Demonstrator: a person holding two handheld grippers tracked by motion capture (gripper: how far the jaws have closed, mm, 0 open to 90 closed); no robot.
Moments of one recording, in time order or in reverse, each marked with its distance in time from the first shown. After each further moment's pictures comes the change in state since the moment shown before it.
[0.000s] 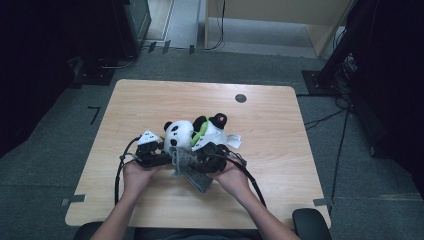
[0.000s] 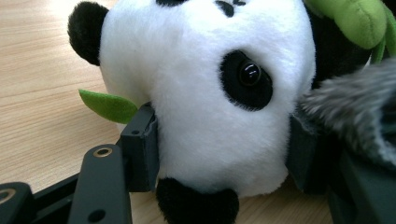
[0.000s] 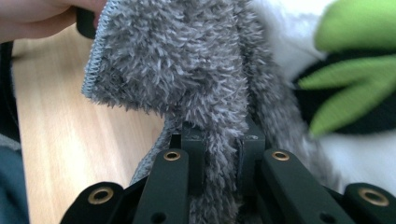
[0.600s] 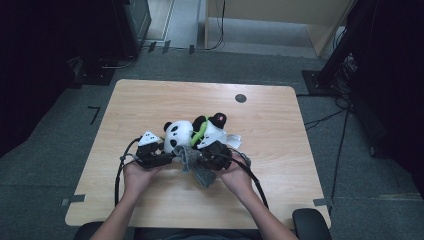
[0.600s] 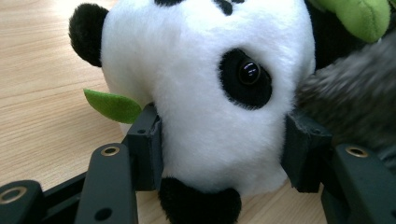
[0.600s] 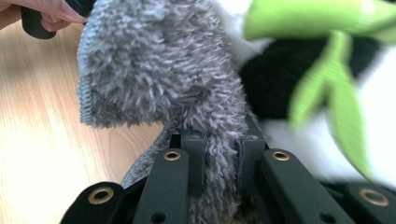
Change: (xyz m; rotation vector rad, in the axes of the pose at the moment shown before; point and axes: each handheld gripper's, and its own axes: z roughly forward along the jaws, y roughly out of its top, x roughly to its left) left arm -0.001 -0.002 0.001 0.002 0.019 0.019; right arm -0.012 -0.012 -0.013 -0.041 -0.138 -0.004
